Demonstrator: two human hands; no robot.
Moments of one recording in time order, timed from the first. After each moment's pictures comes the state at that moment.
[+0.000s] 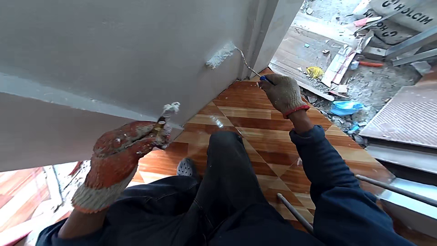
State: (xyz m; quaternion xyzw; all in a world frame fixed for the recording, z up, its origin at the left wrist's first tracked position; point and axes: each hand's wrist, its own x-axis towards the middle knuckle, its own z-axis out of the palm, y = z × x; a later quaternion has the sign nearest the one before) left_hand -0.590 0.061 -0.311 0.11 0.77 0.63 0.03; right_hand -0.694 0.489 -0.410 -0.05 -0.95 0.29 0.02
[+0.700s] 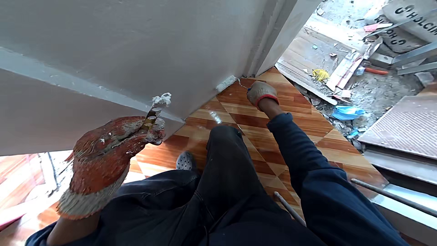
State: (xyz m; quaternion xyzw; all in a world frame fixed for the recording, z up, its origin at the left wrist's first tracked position) left_hand -0.578 0.034 -0.310 0.09 0.77 0.63 -0.01; right_hand -0.738 0.408 -0.443 -0.15 -0.95 0.12 -0.26
